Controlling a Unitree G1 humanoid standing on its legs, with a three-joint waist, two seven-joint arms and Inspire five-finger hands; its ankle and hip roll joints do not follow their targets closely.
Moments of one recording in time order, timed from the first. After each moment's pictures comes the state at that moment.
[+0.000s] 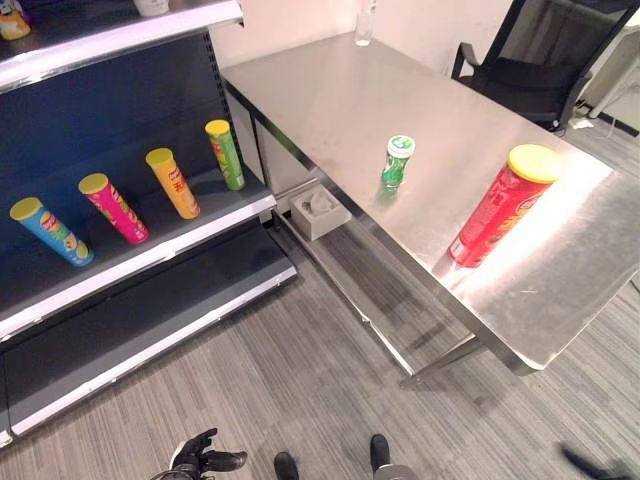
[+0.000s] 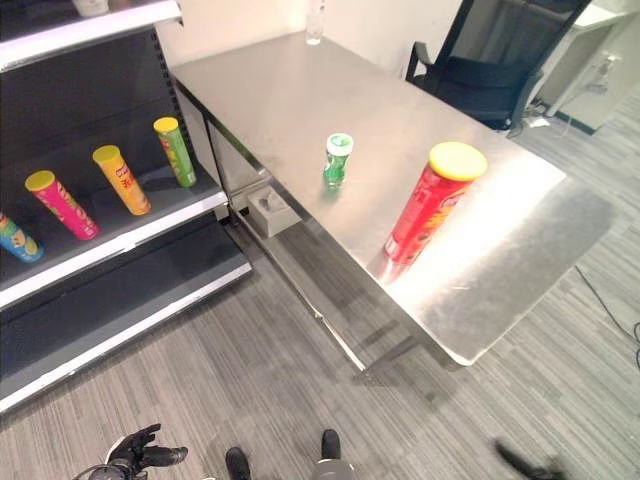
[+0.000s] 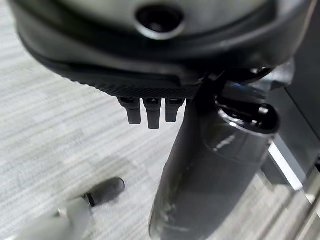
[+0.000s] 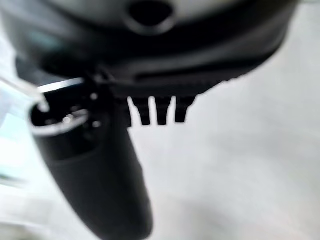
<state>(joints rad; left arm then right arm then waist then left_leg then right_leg) 0.03 0.28 -0.07 1.11 -0.22 -0.06 0.05 0.20 -0.57 -0.58 0.77 0.47 -0.05 -0.28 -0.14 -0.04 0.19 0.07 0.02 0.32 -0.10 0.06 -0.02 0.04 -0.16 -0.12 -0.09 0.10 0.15</state>
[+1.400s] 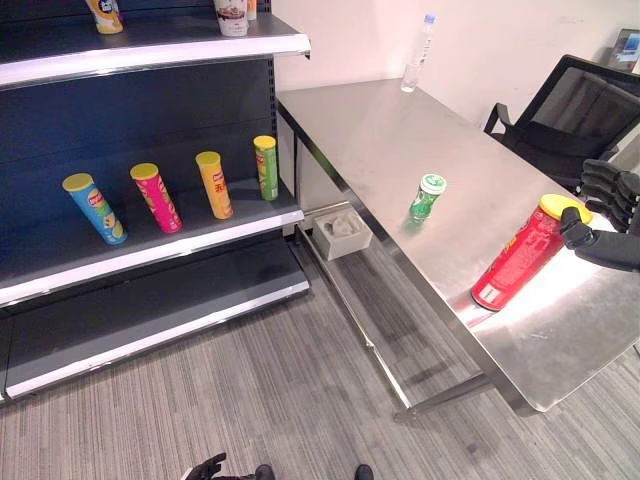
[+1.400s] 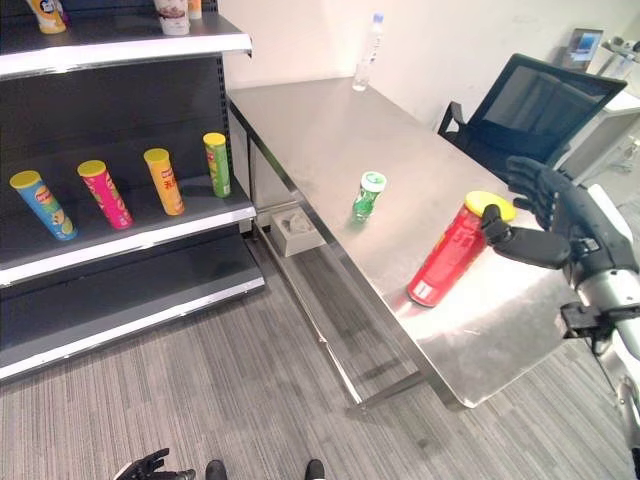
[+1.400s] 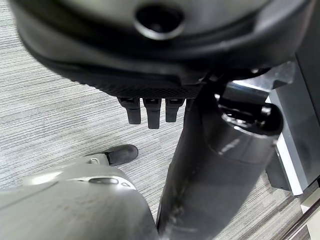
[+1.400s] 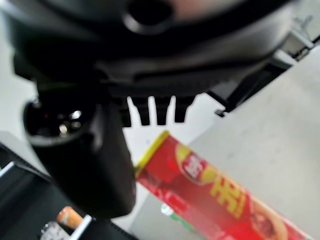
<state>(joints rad) 0.14 0.25 -0.04 1.10 -0.22 -0.08 -0.01 0.07 -1.08 -0.33 0.10 0.57 -0.13 0.17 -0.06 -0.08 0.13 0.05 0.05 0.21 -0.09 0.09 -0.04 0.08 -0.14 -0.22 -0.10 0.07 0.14</state>
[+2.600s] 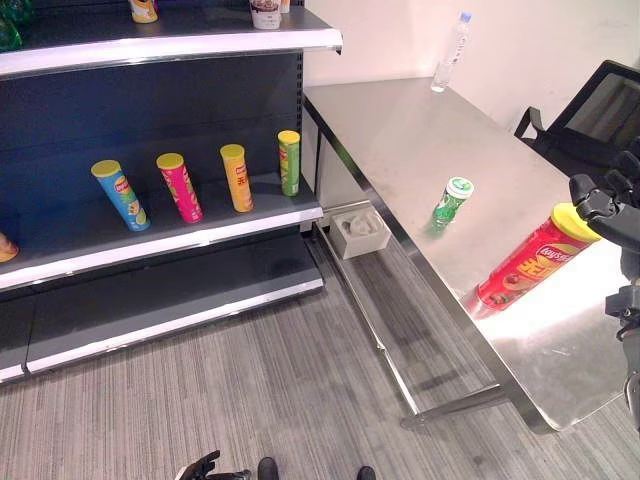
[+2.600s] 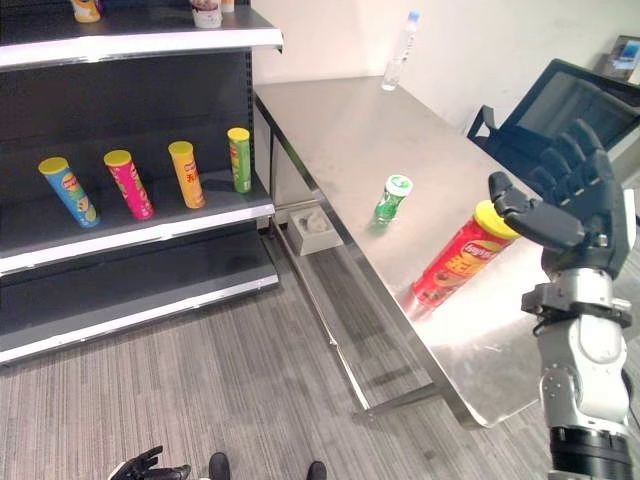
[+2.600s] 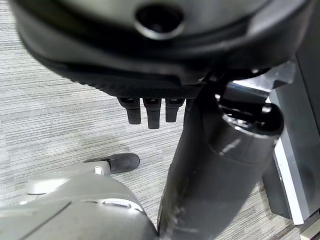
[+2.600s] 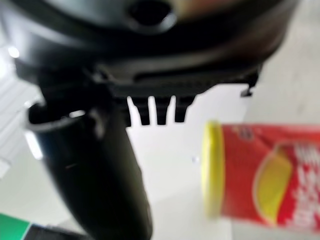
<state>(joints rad) 0.13 0.26 -0.02 1.09 -0.23 -0.08 0.01 -0.10 -0.78 -0.34 0.09 0.80 -0.21 0.00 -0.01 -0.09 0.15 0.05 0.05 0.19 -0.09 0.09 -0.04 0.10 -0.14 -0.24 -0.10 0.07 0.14</state>
